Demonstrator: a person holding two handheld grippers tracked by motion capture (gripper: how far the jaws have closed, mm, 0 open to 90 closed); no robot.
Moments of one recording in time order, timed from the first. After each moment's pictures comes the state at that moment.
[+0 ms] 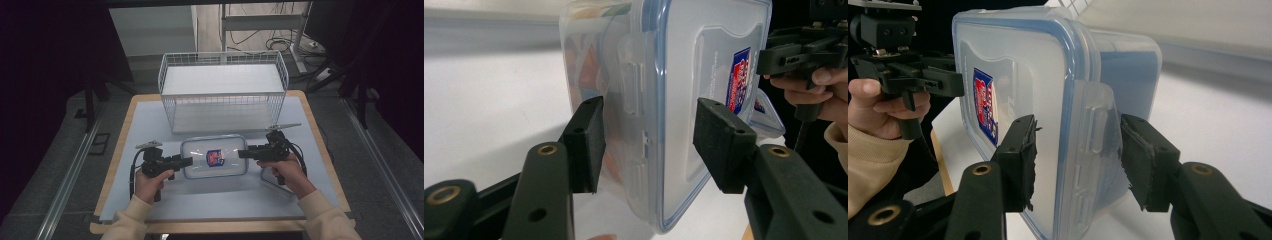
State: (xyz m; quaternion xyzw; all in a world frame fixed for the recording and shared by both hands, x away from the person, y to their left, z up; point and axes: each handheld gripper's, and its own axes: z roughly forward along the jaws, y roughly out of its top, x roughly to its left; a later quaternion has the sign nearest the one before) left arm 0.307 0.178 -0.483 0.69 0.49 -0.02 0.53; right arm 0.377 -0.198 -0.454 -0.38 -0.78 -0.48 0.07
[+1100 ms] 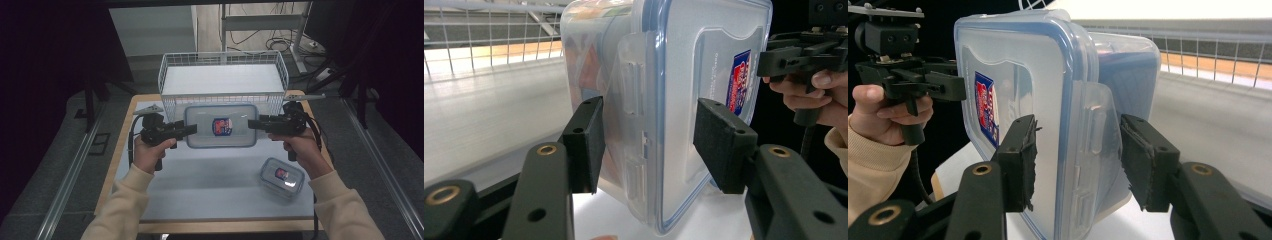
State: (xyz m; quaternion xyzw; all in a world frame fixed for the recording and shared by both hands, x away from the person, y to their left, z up) left arm 0.341 0.166 -0.385 0.70 0.43 0.04 0.56; right arm 0.390 -0.213 -0.360 -0.36 -0.76 -0.54 -0.01
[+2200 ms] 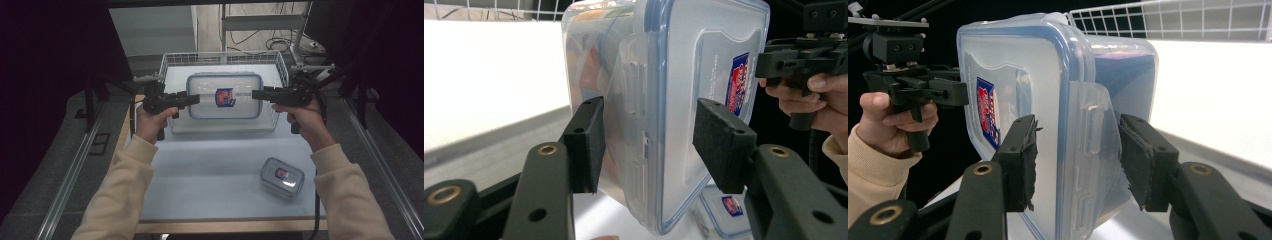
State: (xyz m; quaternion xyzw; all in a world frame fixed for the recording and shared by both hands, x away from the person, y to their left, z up) left arm 0.397 0.167 -0.336 0.70 0.40 0.06 0.59; right arm 0.434 -0.217 -0.308 -0.35 -0.75 -0.57 -0.03
